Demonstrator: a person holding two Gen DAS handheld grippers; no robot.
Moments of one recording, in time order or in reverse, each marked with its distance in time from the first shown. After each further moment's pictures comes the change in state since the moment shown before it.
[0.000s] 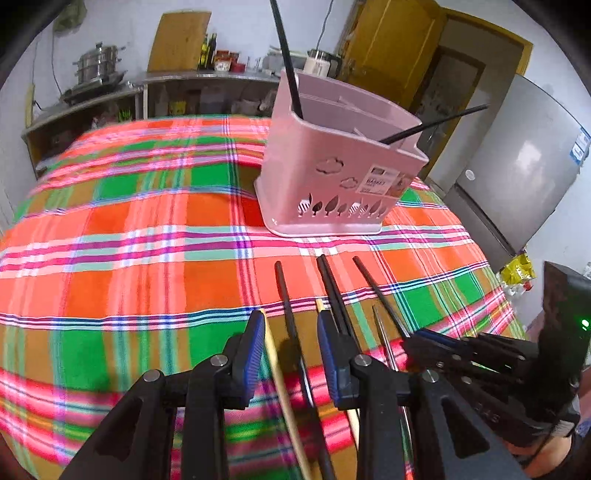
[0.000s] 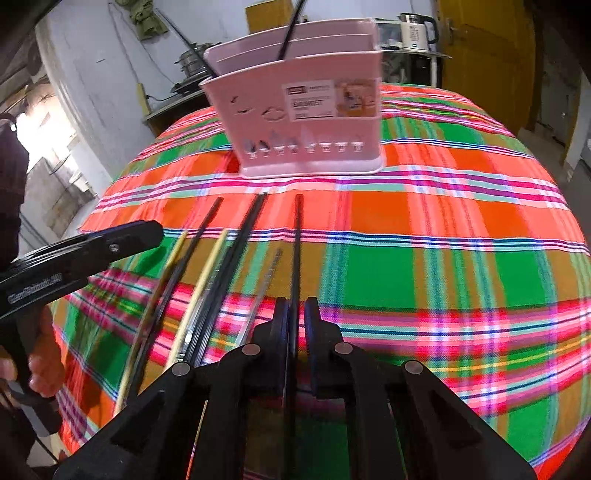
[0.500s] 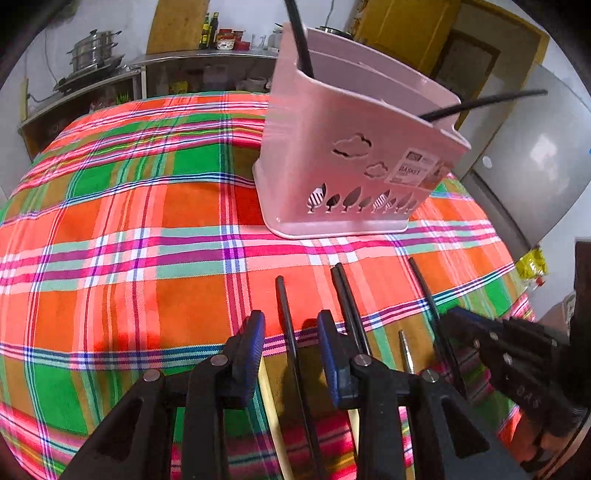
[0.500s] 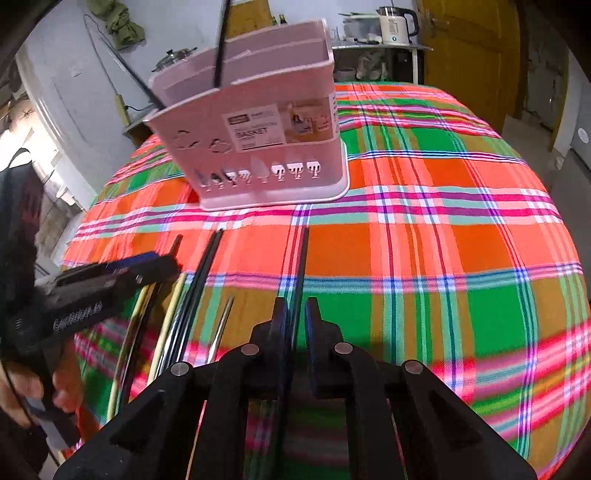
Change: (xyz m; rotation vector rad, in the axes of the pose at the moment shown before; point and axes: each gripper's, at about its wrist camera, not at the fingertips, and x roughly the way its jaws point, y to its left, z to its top) left arm 0.046 -0.004 0.020 0.011 0.078 0.052; right arm 0.016 -0.023 0.038 0.058 0.022 -0.028
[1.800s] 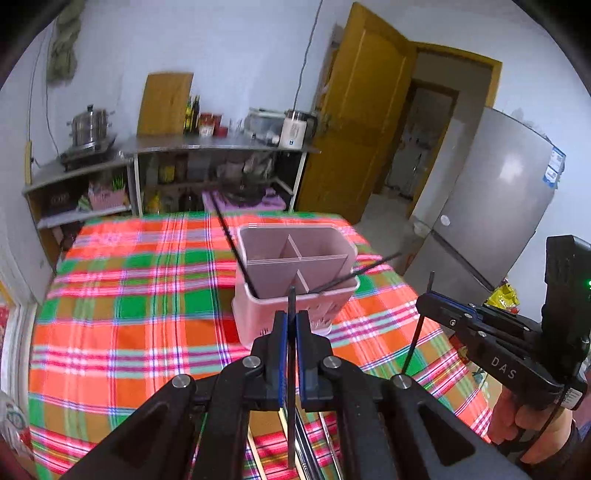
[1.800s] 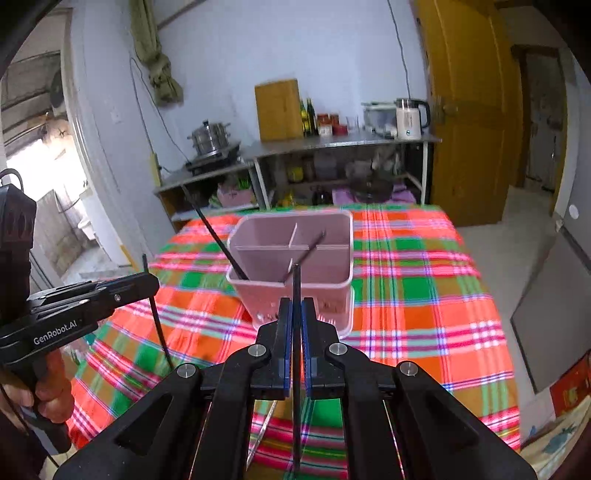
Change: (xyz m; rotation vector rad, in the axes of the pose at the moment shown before) left arm -0.169 -0.041 0.056 0.071 -0.295 -0.059; right arm -0.142 0.034 0.062 -0.096 -0.327 0.035
